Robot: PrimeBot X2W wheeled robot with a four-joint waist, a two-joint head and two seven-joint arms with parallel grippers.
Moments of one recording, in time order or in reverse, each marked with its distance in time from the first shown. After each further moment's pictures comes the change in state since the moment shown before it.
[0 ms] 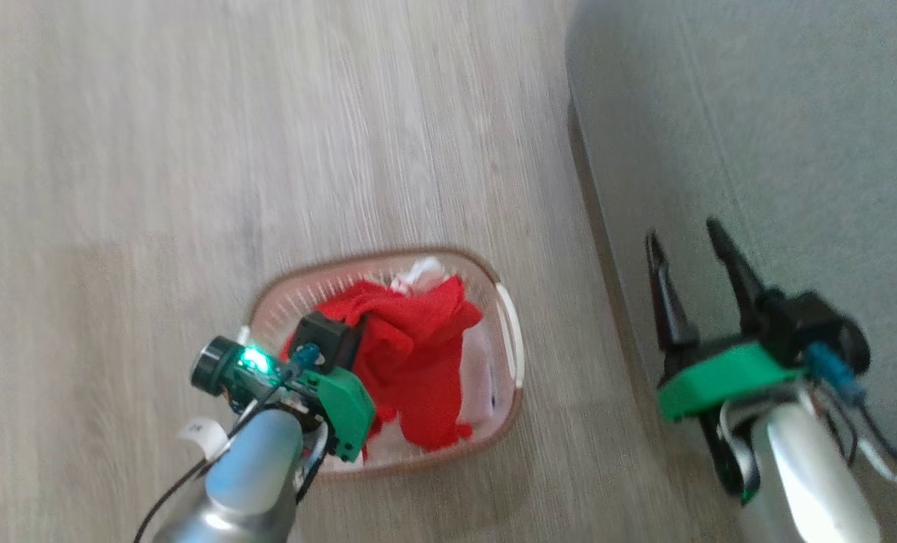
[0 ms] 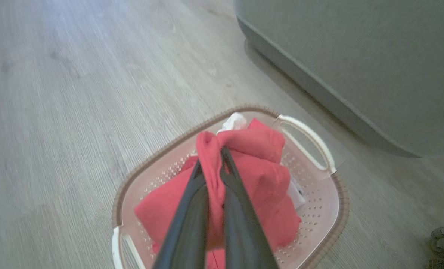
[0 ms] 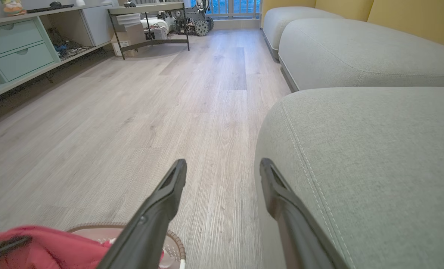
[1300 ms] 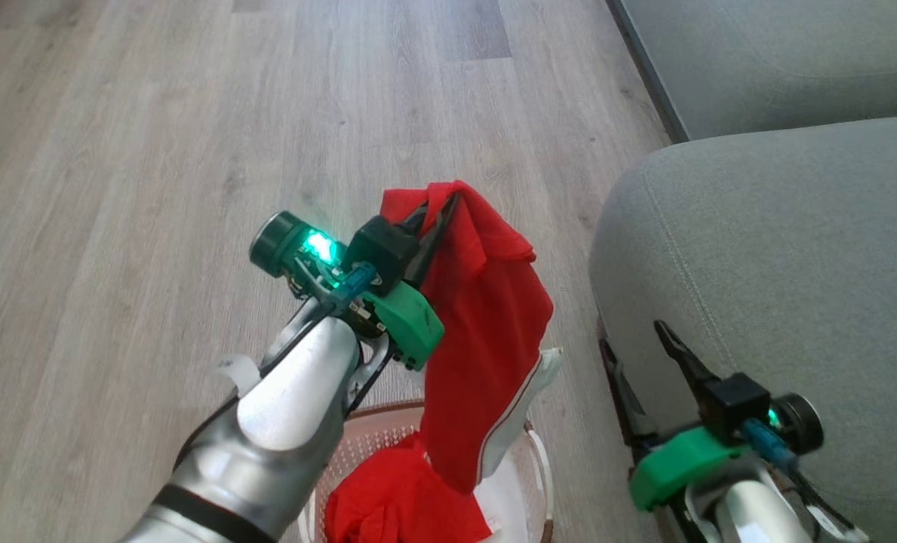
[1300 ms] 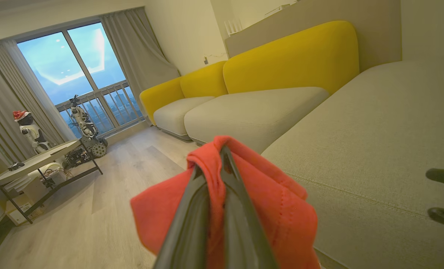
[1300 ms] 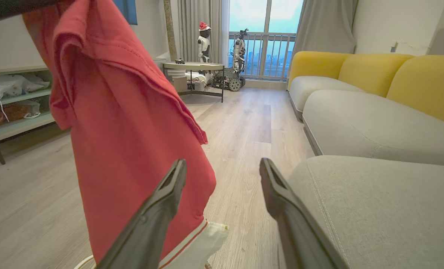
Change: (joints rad) left arm -0.128 -0.004 -0.150 -0.303 -0.085 0.002 0.000; right arm 0.167 0.001 0.080 0.065 -0.061 0.000 0.000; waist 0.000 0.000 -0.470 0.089
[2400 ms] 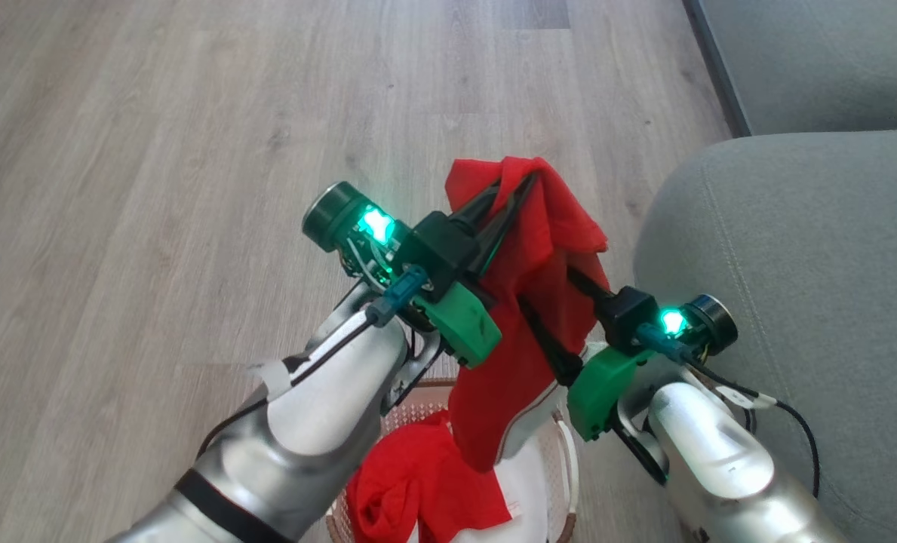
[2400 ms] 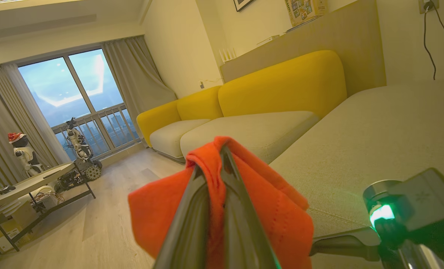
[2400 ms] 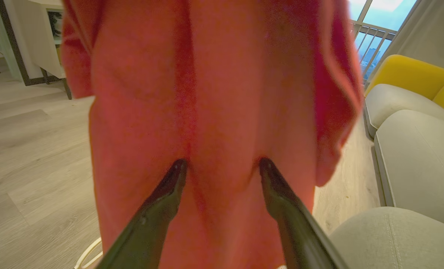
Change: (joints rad) left arm -0.035 0.001 -0.127 -0.172 -0.053 0.036 -0.001; right arm -0.400 -0.036 0.319 0.395 0.065 0.000 0.000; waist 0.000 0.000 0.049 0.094
